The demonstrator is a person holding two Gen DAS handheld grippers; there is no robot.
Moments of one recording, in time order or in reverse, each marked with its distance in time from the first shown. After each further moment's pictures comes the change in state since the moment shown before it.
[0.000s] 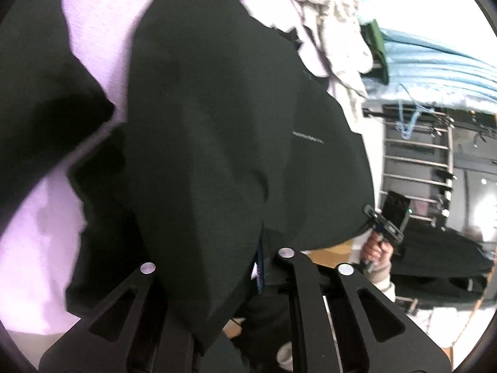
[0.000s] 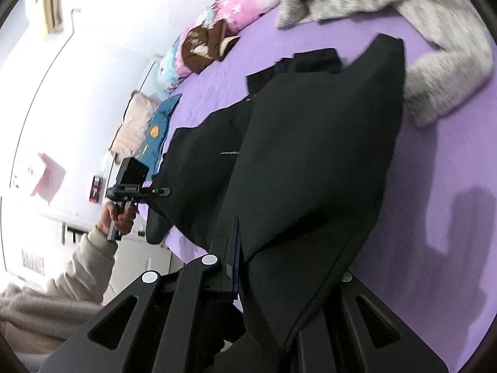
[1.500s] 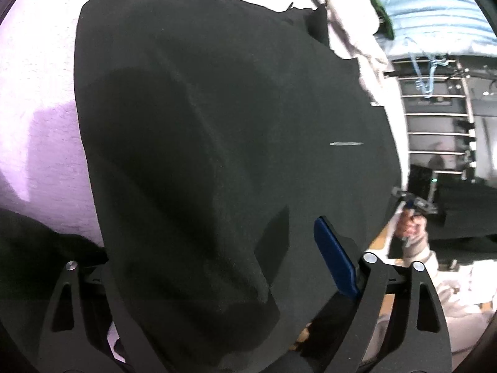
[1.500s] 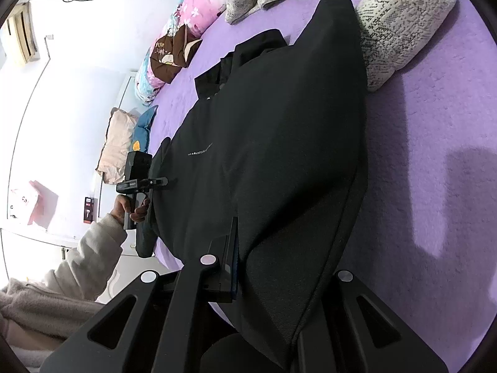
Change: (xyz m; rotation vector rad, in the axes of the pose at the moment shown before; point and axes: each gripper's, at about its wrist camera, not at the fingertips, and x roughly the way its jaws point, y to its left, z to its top) left arm 0.058 0.042 0.071 0.240 0.124 0.061; right arm 0.011 -0.060 -0.010 0.093 0.009 -0.015
